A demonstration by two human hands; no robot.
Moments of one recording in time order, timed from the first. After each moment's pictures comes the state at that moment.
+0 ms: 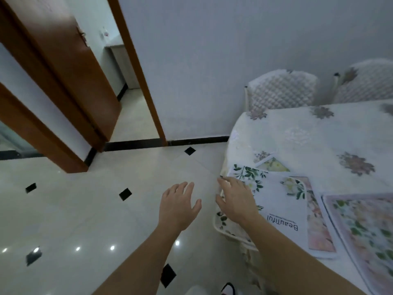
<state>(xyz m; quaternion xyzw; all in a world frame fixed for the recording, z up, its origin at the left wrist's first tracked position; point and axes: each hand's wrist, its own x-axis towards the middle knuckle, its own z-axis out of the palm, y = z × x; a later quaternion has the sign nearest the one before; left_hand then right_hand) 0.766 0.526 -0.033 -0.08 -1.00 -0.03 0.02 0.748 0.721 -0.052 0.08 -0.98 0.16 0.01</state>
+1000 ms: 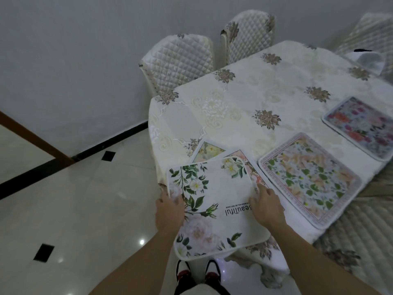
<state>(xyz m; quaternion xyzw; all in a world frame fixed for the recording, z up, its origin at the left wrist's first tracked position) 0.647 0.660 -0.126 0.03 -0.93 -0.29 -0.22 0.793 0.887 -0.115 -0.45 -0.85 0.26 -0.09</state>
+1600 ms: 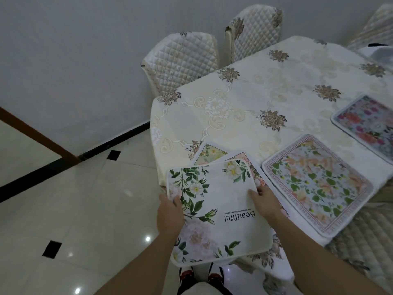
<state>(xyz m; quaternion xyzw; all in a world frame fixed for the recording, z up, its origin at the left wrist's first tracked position) 0.643 0.670 -0.129 0.04 -0.93 -0.32 -0.18 0.764 0.908 -0.123 -0.50 -0.74 0.45 -0.05</state>
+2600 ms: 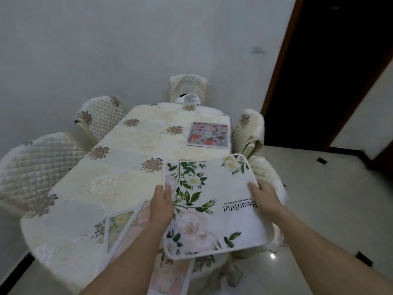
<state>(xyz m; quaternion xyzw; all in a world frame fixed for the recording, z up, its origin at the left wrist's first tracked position) 0.709 0.841 0.013 -0.43 -0.75 -0.43 -0.25 0.993 0.903 0.037 -0.64 -0.57 0.41 0.33</state>
